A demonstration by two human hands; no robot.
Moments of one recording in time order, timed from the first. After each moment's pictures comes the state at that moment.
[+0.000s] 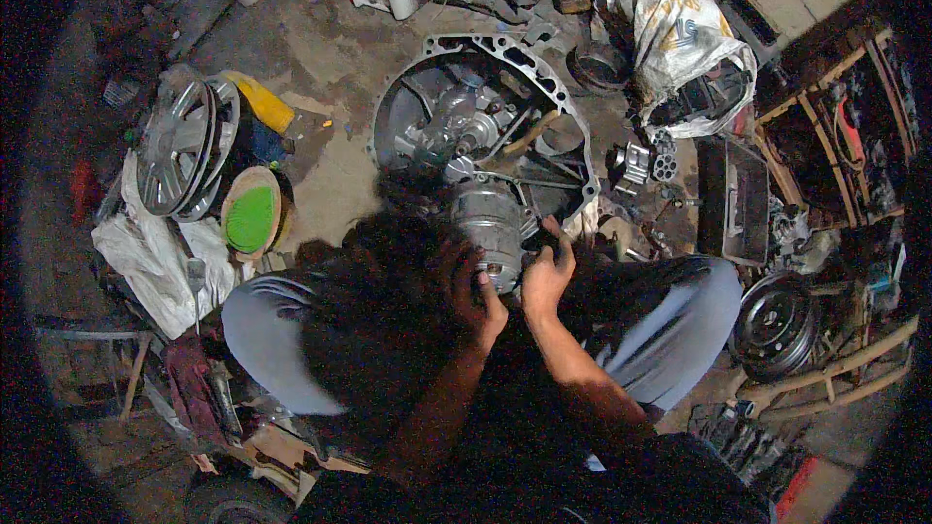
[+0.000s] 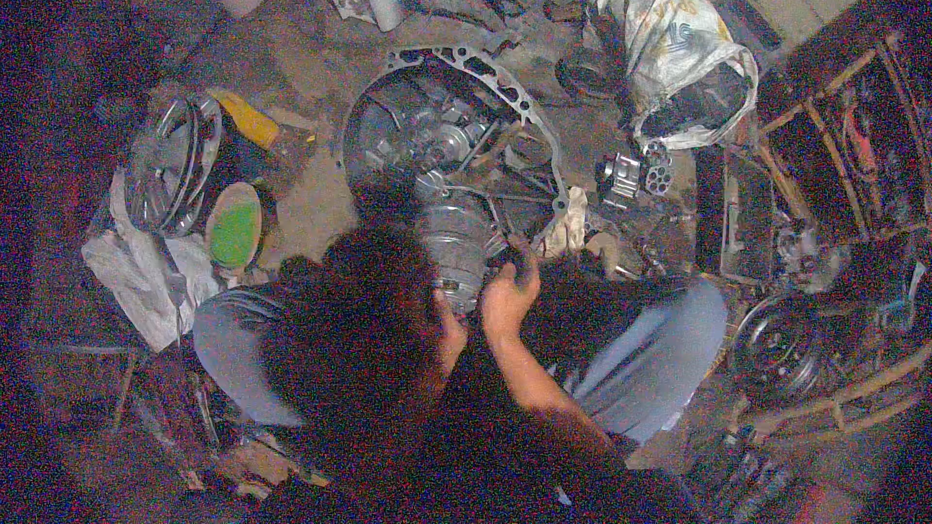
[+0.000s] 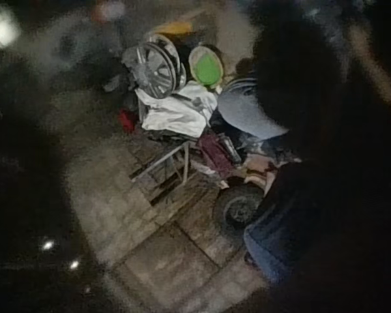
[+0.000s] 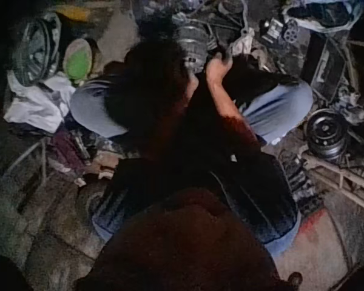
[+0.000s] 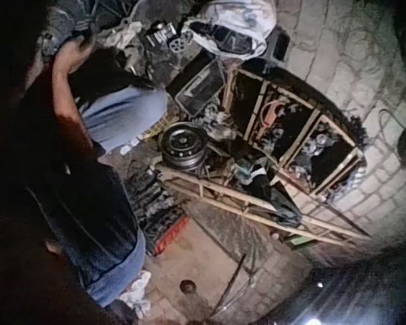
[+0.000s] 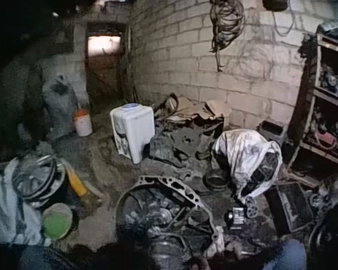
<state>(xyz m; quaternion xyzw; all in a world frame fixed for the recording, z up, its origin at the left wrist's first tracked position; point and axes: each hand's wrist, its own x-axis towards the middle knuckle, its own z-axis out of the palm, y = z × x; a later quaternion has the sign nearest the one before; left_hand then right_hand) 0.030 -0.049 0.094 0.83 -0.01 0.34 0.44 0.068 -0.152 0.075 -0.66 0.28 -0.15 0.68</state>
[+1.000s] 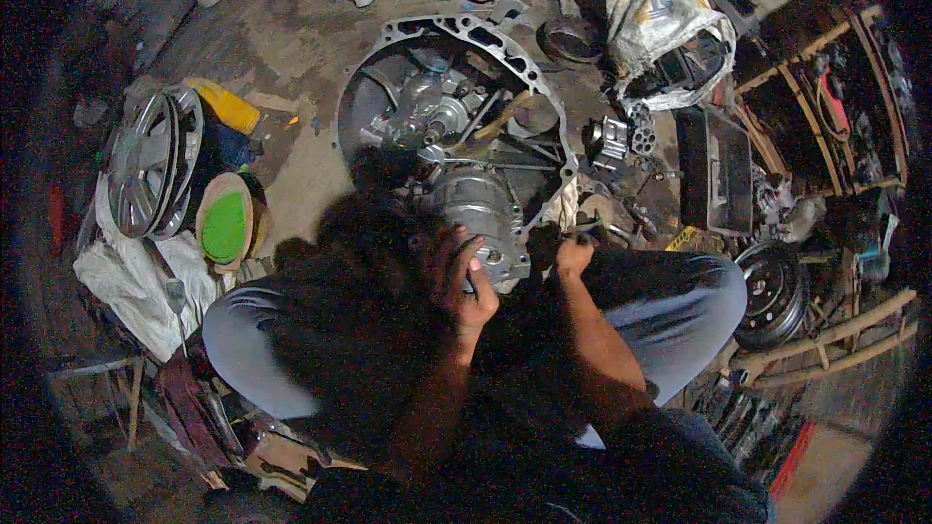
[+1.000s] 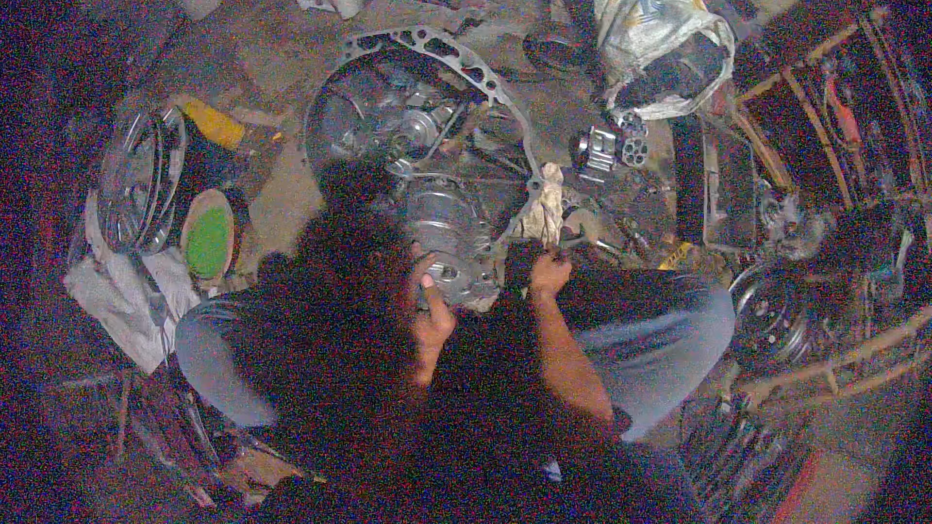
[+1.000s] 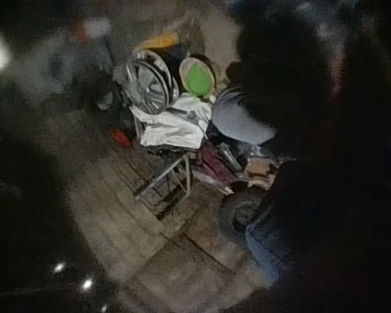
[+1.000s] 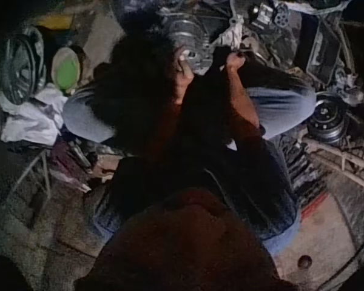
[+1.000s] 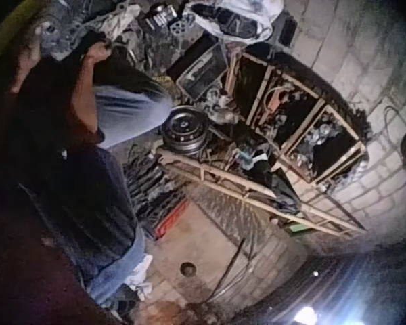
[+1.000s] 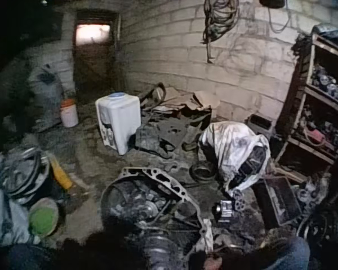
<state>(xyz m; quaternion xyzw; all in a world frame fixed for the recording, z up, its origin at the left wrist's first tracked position) 0.040 -0.058 0.094 0.86 -0.04 0.27 0.44 0.068 -0.287 -0.112 -0.78 0.45 -0.19 0.41</state>
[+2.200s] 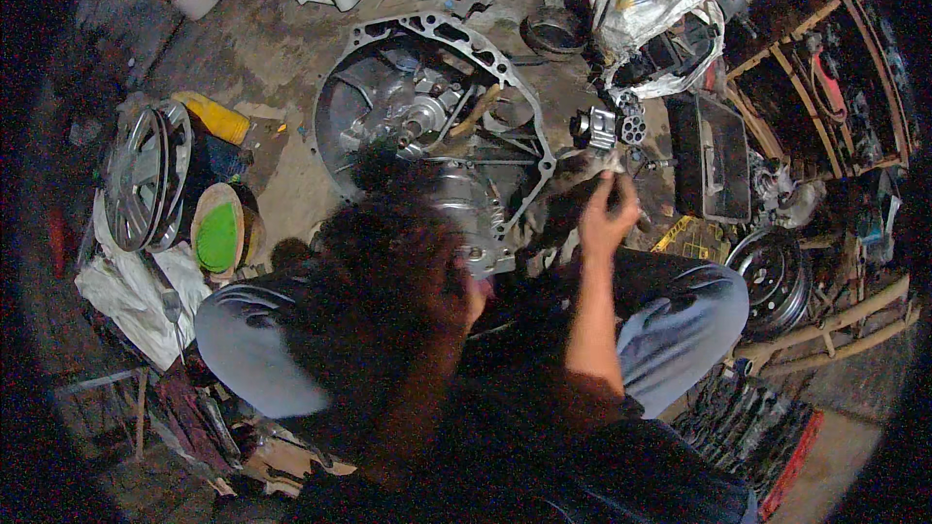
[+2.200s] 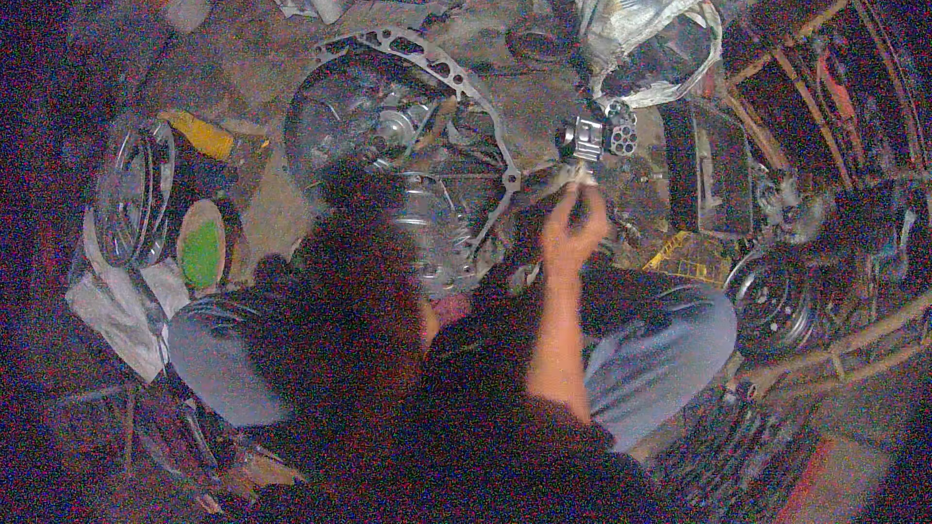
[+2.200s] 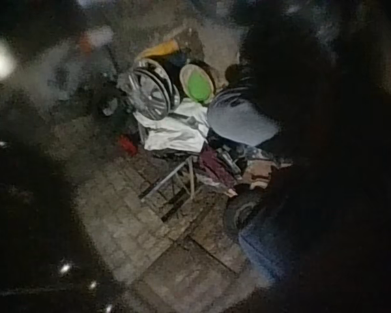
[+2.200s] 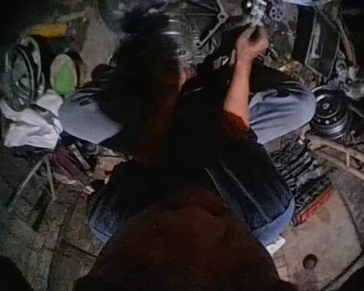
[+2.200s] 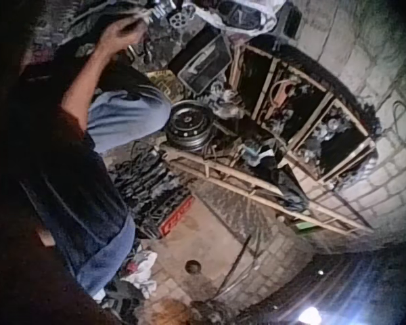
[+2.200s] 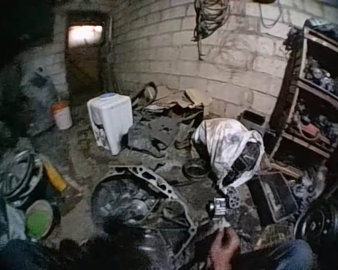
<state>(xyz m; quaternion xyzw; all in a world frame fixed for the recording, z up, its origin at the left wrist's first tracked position) 0.037 -0.061 0.076 0.85 -0.06 0.30 0.43 0.117 -0.289 0.095 -0.81 0.18 -0.43 0.37</state>
